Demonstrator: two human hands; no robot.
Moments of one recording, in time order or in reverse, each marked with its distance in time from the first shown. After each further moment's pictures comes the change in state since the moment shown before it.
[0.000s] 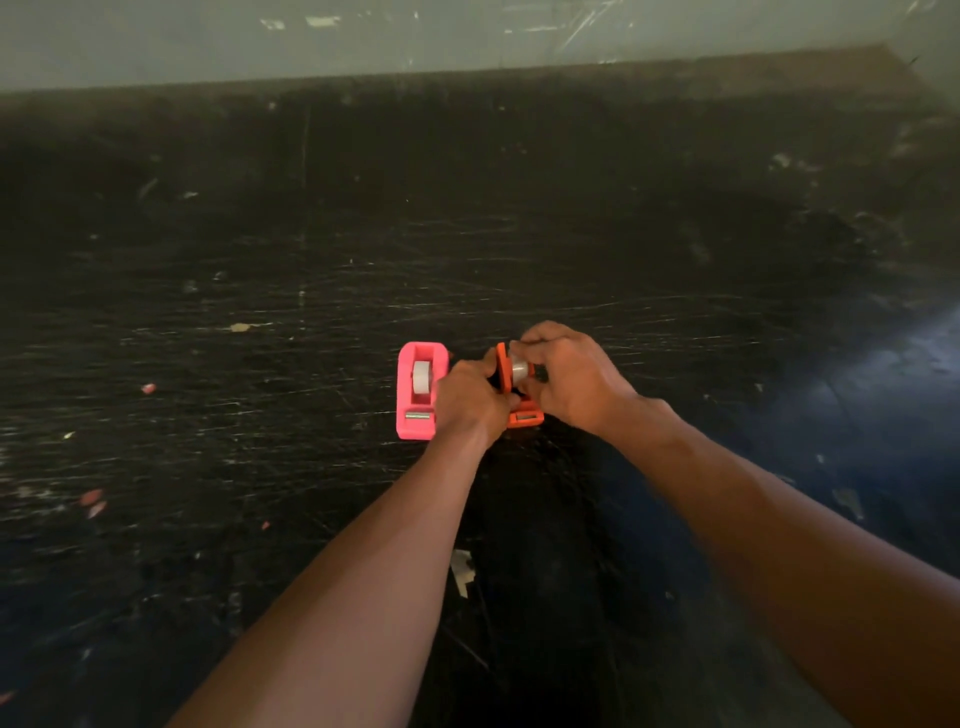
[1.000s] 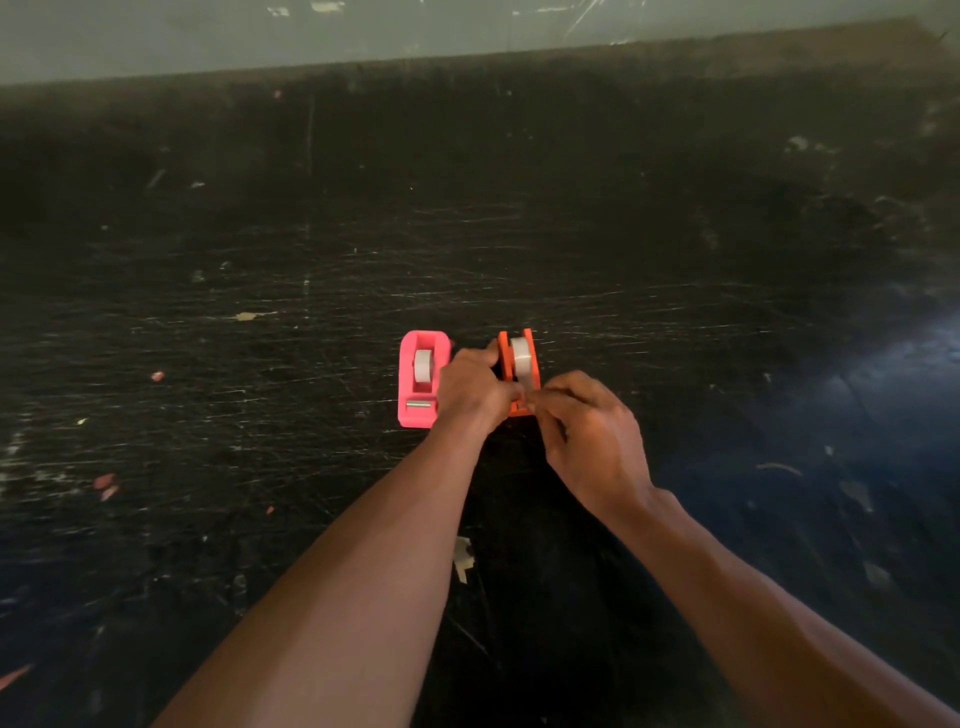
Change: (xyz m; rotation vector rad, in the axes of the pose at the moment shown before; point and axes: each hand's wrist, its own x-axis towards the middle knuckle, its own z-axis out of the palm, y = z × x) left_hand 0.005 0.002 0.003 0.096 0.007 0.004; right_hand -0.075 -0.011 0.033 0.027 0.354 -0.013
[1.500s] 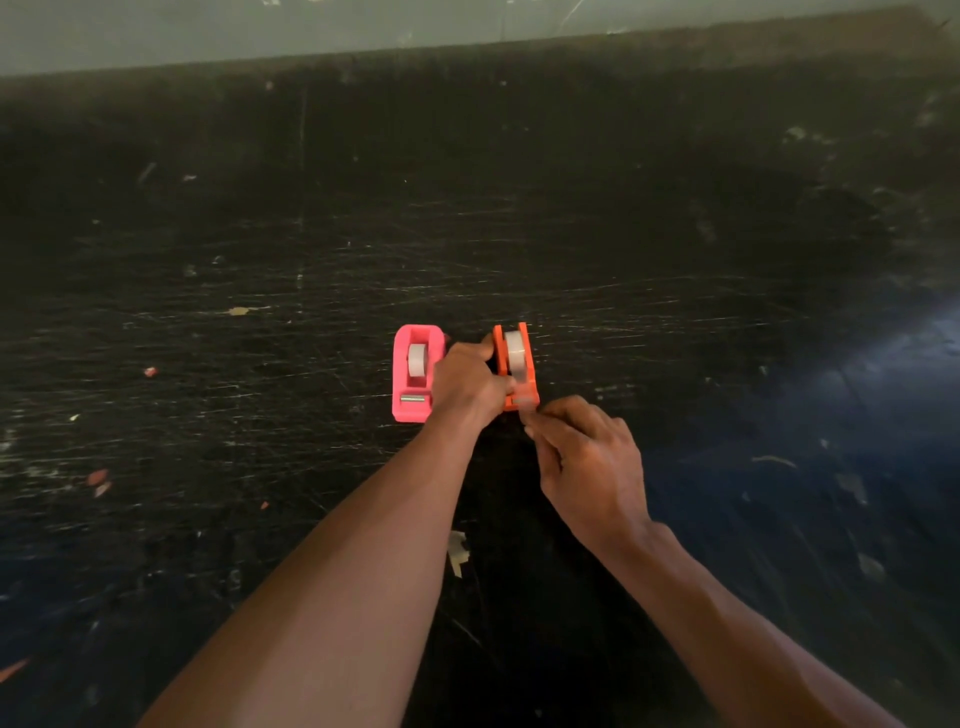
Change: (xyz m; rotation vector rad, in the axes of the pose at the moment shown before) left_hand 0.001 0.002 0.002 -0.019 0.040 -0.048; right_hand -0.029 -0.006 0.009 -0.053 0.037 0.050
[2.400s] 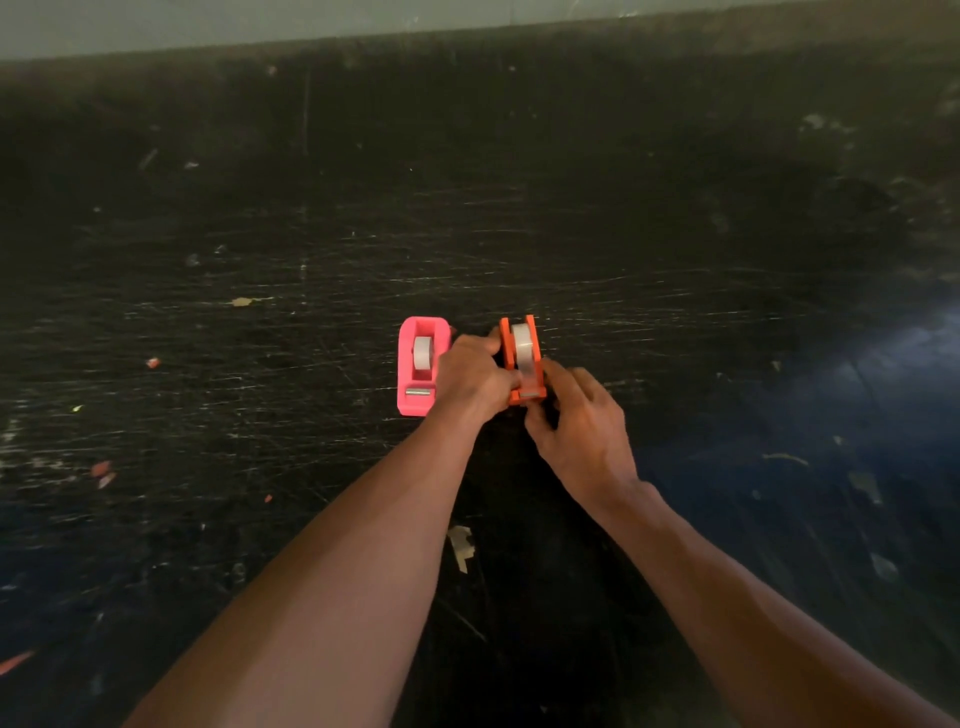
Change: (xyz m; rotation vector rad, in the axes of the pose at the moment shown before) left_hand 0.004 -0.003 -0.002 -0.066 -0.048 -0.003; right_hand 0.031 0.005 0.017 0.083 -0.112 0.174
